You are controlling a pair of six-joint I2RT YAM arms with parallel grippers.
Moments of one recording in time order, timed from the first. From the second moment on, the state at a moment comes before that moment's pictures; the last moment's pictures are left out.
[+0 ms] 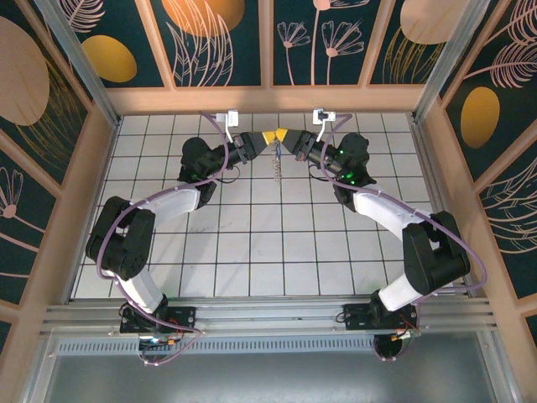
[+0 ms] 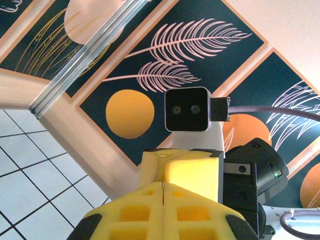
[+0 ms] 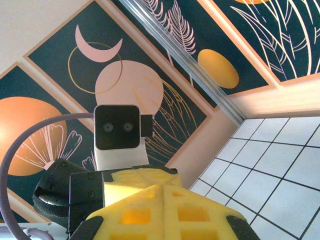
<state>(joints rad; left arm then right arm) -0.46 1.72 1.03 1.03 0.74 -1.05 0.44 1.53 0.96 0.80 -0.65 0.89</state>
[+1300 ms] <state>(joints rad) -0.40 1.67 1.22 0.61 0.80 -0.71 0.32 1.61 1.23 0.34 -0.93 0.55</state>
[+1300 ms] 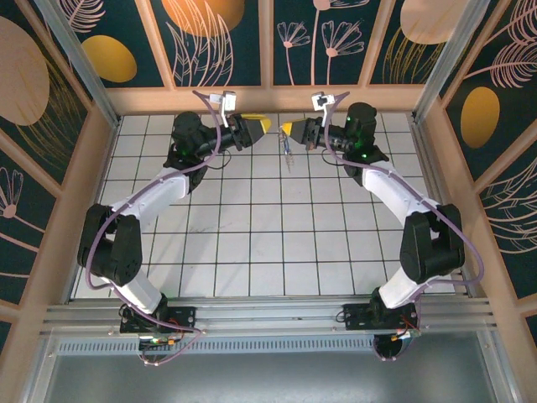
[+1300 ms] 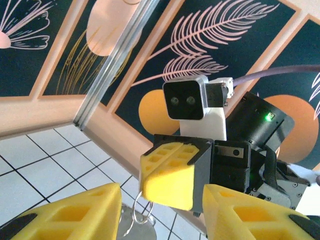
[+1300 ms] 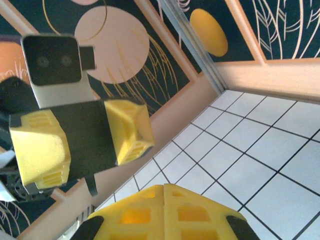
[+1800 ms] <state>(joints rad) -0.40 1.73 1.23 0.61 0.89 -0.73 0.32 1.62 1.19 0.41 -0.95 0.60</state>
